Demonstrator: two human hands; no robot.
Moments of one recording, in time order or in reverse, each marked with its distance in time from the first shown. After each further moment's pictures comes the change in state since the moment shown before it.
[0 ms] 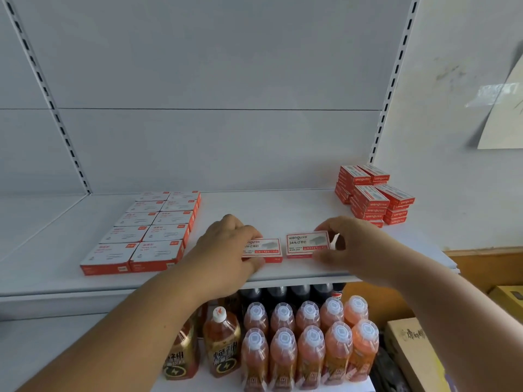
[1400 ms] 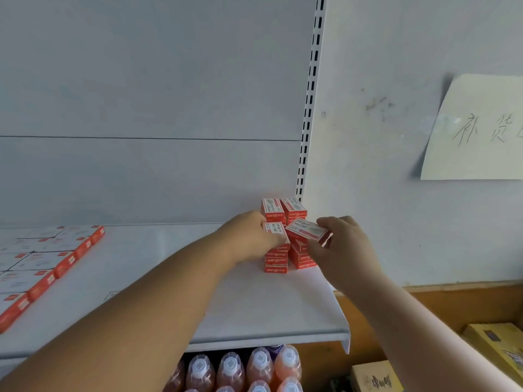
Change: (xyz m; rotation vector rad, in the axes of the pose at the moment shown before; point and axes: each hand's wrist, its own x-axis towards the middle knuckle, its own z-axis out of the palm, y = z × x) left_hand 0.166 0.185 0.043 -0.380 -0.046 -0.225; right_hand 0.034 0.148 -0.070 0.122 0.519 0.129
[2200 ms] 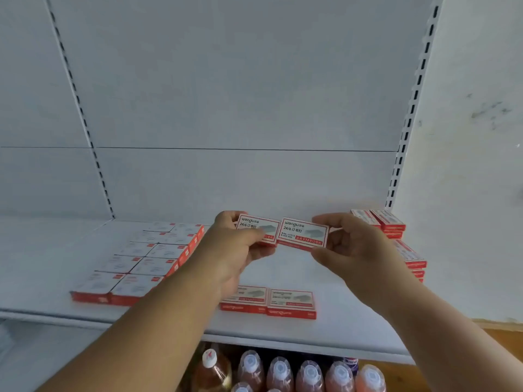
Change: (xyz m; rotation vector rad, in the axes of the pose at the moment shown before) left_hand -0.078 -0.102 -0.100 -1.074 0.365 -0.107; right_hand -0.033 -0.119 0.042 0.546 -0.338 -0.197
